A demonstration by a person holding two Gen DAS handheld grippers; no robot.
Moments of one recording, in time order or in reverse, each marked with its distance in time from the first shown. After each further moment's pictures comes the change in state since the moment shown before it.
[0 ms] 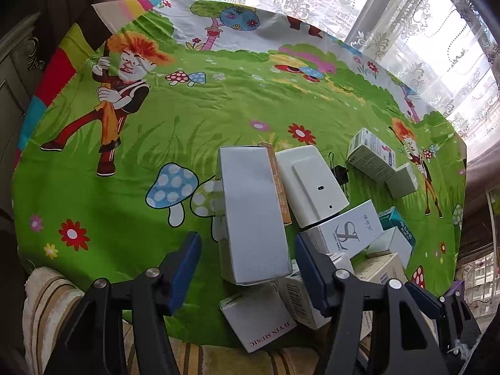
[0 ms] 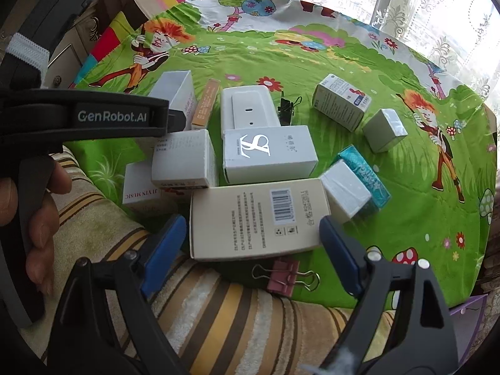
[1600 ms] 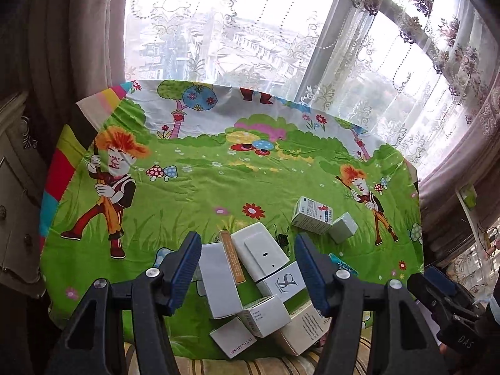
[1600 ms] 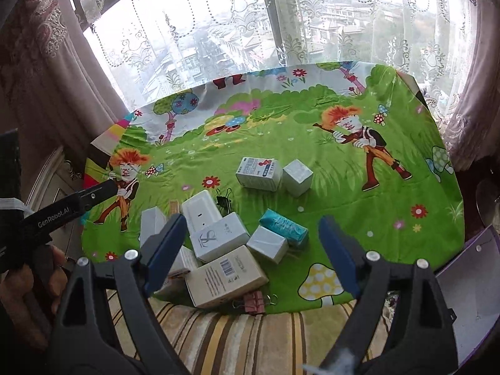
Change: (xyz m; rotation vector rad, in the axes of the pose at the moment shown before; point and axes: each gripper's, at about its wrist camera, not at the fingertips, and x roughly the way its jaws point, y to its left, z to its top) left arm -0.090 -0.018 0.039 0.105 -0.213 -0.117; right arm -0.105 -0.090 0.019 0.464 -0.250 -0.028
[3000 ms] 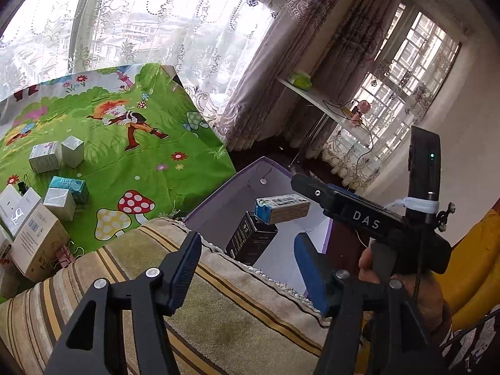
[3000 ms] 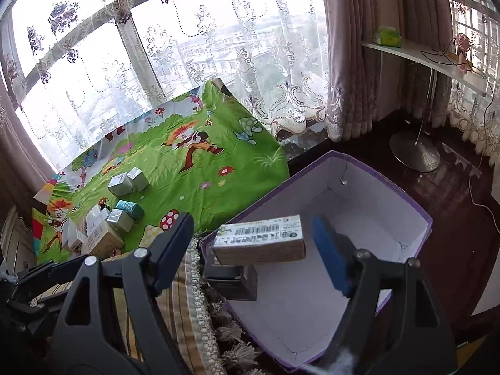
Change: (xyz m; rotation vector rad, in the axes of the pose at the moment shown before) left arm -0.076 -0.242 -0.190 0.507 0.174 -0.653; right arm -0.178 -0.211 -0.139 0.329 -0.190 -0.298
